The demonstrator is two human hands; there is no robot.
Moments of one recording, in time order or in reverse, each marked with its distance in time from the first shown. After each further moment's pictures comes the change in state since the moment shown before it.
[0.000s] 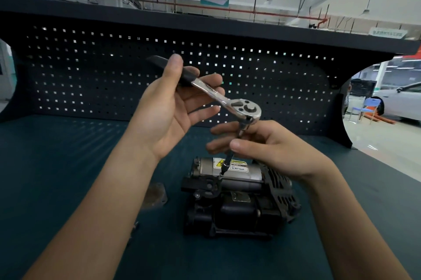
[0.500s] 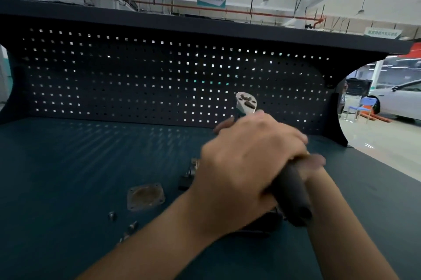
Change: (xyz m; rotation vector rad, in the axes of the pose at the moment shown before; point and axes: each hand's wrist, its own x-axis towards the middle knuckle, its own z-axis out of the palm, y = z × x) left_hand -0.046 -0.028 0.057 0.796 -0.156 1.101; right_hand -0.007 -0.002 0.004 -0.063 0.343 -0.045
